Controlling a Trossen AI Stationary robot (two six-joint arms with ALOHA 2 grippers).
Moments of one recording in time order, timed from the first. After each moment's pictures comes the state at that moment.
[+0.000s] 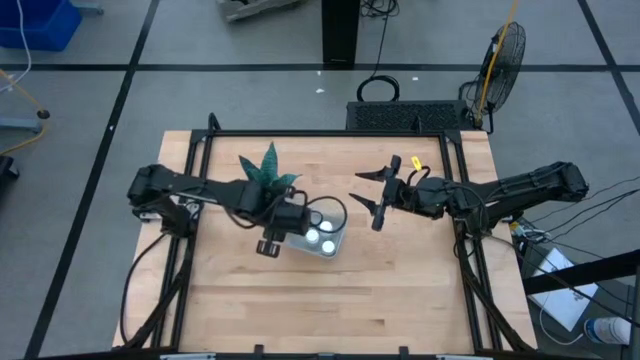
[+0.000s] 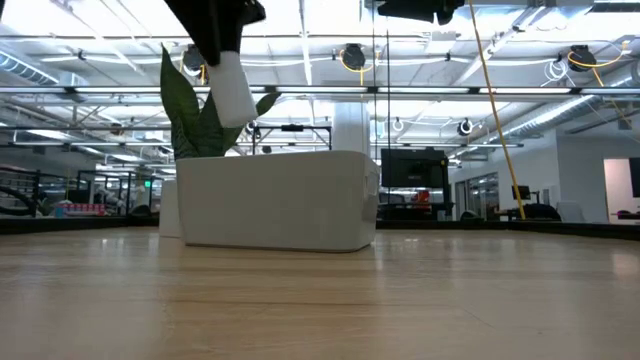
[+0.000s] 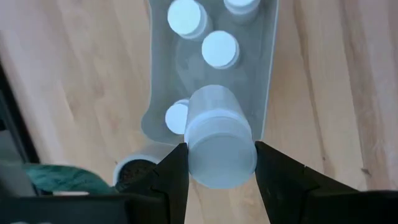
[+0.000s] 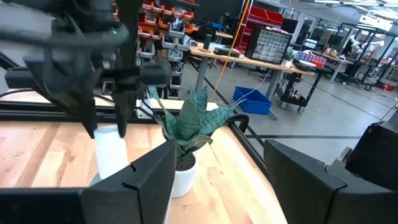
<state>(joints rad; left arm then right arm) -0.19 1.71 1.68 -1.33 -0.18 0.09 0.14 1.11 0.80 0.20 0.48 -0.14</state>
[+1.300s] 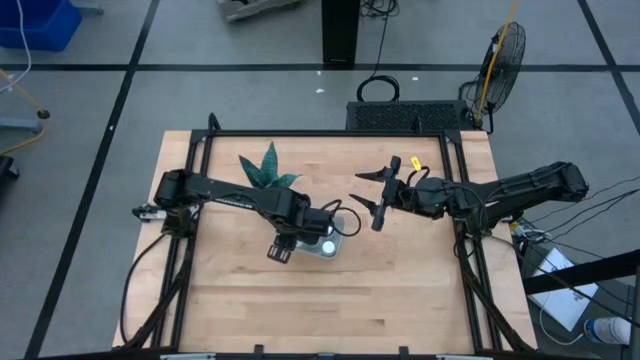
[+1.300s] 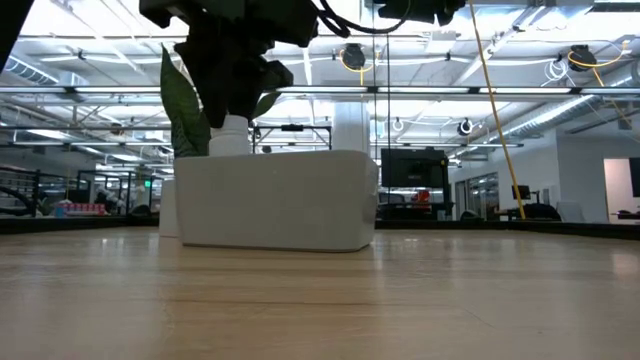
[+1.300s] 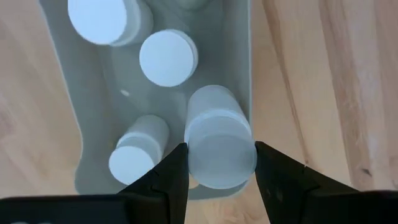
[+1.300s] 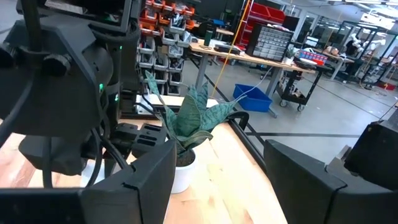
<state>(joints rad) -0.12 1.91 1.67 -1.30 0.03 0.23 0.14 1.11 0.80 0.19 0.48 -0.15</state>
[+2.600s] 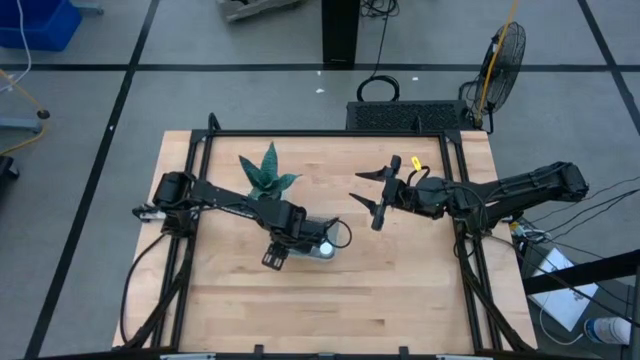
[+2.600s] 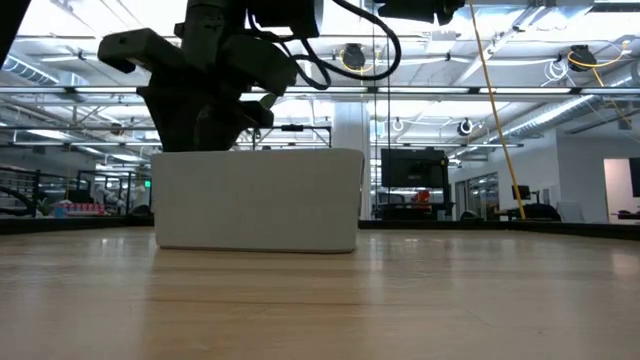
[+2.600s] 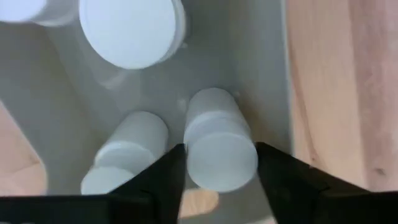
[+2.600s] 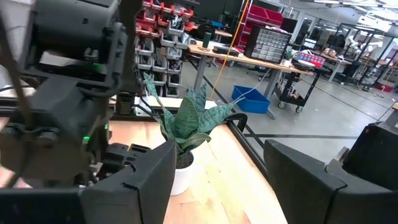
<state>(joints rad) -0.15 1.91 1.47 -1.17 0.05 0.22 0.14 1.11 0.80 0.20 0.48 -0.15</state>
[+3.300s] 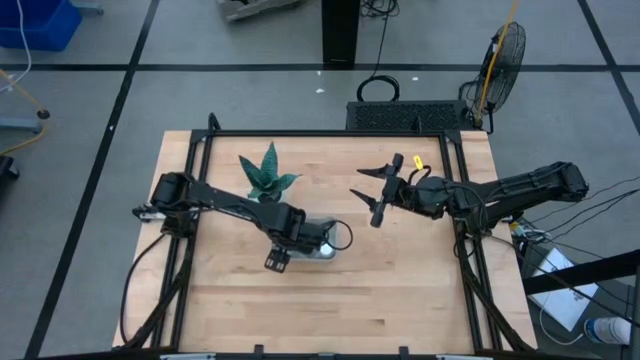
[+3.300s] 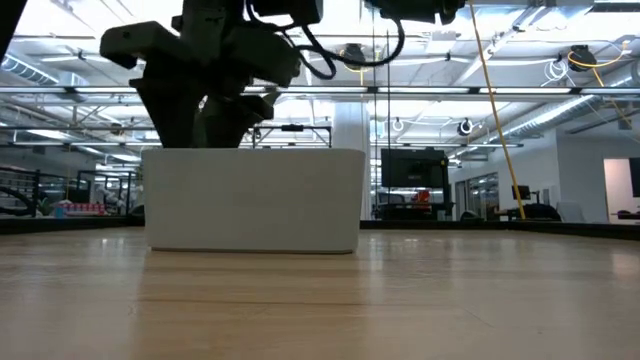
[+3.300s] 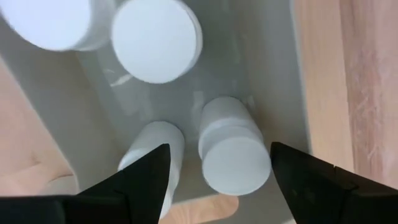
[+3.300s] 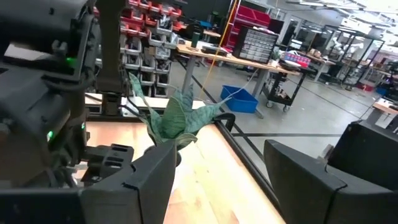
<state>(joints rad) -0.18 1.90 1.47 -1.15 0.03 0.14 0.14 1.11 0.80 0.21 0.53 -0.17</state>
